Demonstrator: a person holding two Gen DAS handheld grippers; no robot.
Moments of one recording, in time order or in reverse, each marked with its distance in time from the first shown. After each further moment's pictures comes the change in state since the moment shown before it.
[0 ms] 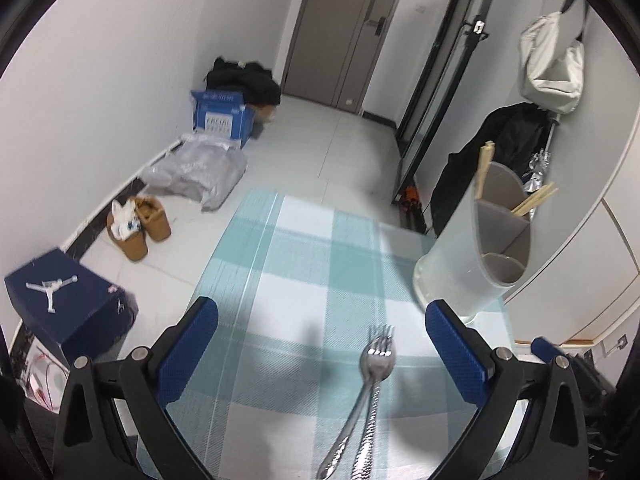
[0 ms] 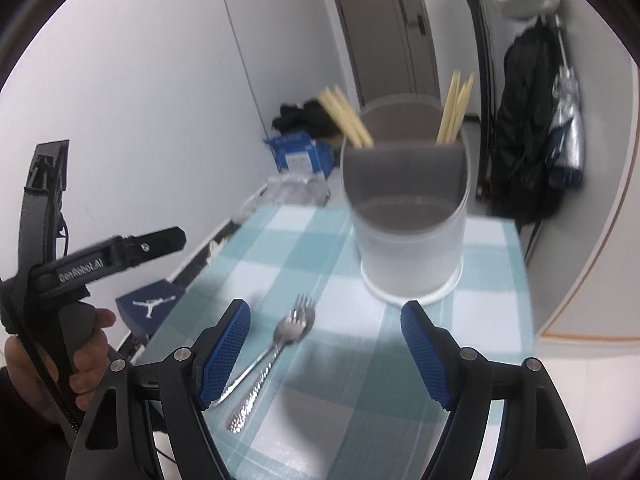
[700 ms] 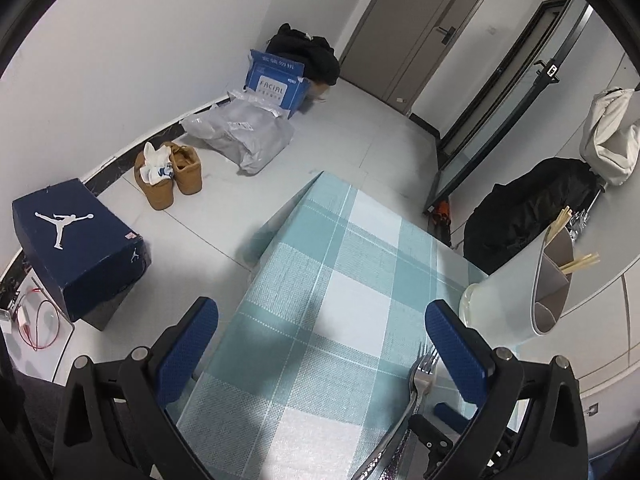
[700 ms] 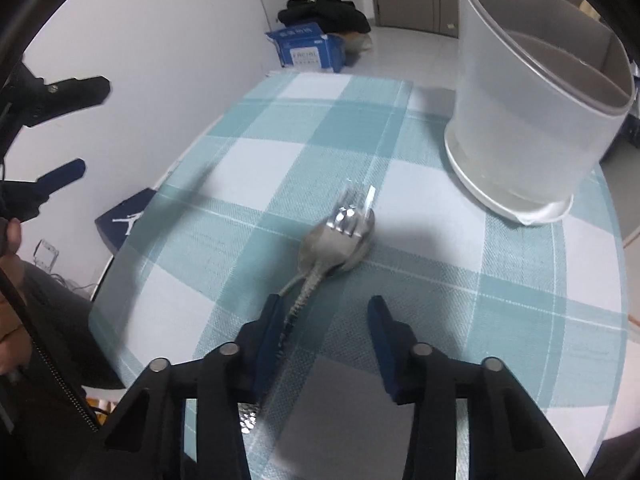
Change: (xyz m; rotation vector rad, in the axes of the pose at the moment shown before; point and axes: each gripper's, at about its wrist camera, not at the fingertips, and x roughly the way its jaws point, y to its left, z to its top) left arm 0.010 0.056 0.011 -0.230 0.060 0.035; right arm 0.105 0.046 -0.034 -0.065 0.352 -0.008
